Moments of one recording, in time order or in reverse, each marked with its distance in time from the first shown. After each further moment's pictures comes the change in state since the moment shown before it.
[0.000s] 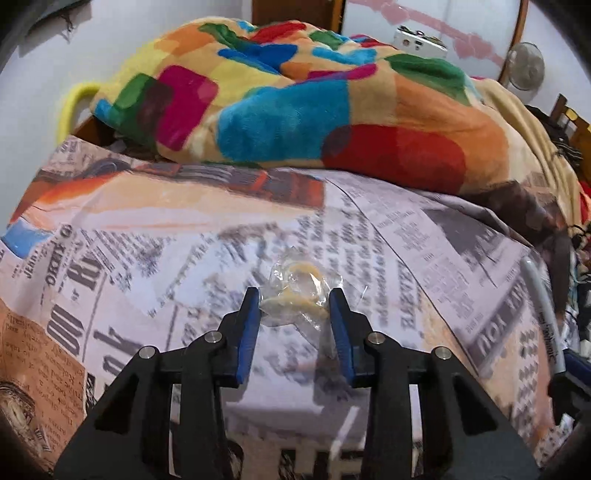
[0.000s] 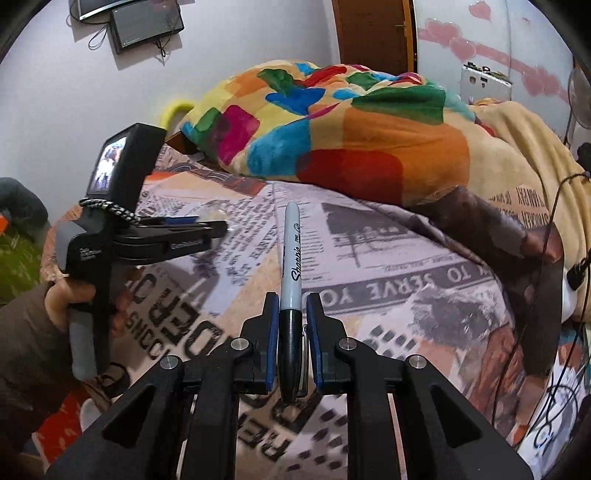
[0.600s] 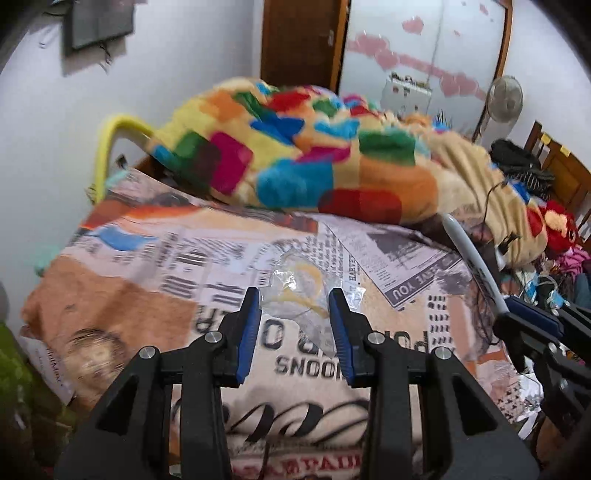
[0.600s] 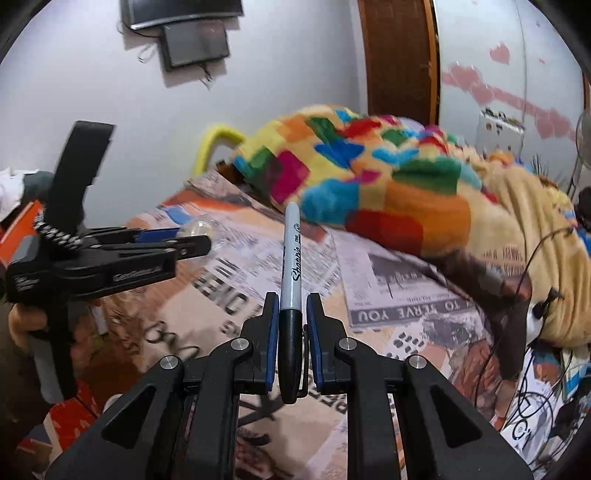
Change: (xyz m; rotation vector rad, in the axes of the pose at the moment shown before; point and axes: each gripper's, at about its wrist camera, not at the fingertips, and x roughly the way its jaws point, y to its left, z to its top) left arm -0.232 0.011 -0.051 -0.020 -0.181 0.032; right arm -0.117 0.079 0.017 -0.110 -0.137 0.053
